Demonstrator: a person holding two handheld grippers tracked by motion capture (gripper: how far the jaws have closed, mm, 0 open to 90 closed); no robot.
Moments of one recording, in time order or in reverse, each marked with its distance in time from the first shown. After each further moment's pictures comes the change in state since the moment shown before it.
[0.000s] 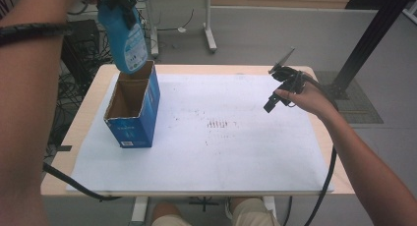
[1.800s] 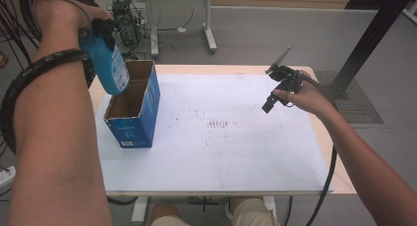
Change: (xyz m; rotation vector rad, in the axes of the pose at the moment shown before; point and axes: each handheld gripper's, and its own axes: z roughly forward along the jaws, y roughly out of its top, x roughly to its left) left arm 0.049 -0.034 0.071 0.040 -0.030 -0.359; right arm 0.011 0.006 -0.002 0.019 -0.009 -0.030
